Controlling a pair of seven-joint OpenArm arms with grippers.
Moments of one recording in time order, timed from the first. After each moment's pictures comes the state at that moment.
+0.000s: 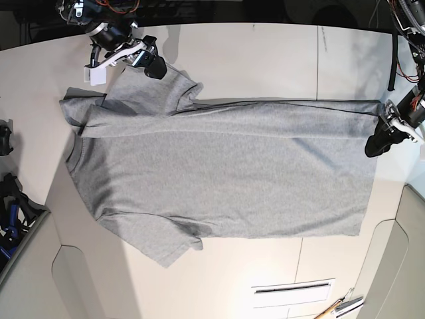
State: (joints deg) left arm 7.4 -27.8 -33.2 74.0 -64.5 -34.8 52.1; right arm -31.3 -7.2 19.4 101.1 45.0 23.0 -51.4
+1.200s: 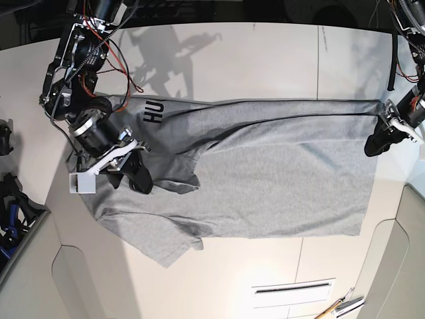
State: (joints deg) left arm 7.4 -27.8 -33.2 74.0 -63.6 -34.8 52.1; right arm -1.6 -6.8 19.5 100.7 38.8 31.1 -49.9
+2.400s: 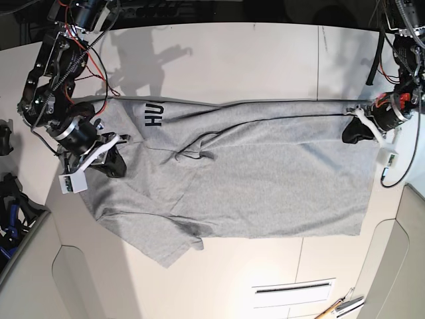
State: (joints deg) left arm 7.4 -27.8 -18.7 81.3 -38.4 -35.1 45.6; right arm -0.8 -1.0 21.4 100.7 26.8 31.6 -58.7
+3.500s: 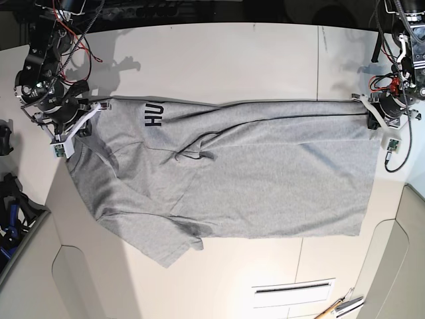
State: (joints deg) left arm 13.2 -28.5 -17.3 83.6 -15.1 -23.0 36.6; right arm -6.8 5.0 21.3 93.5 8.5 28.2 -50.9
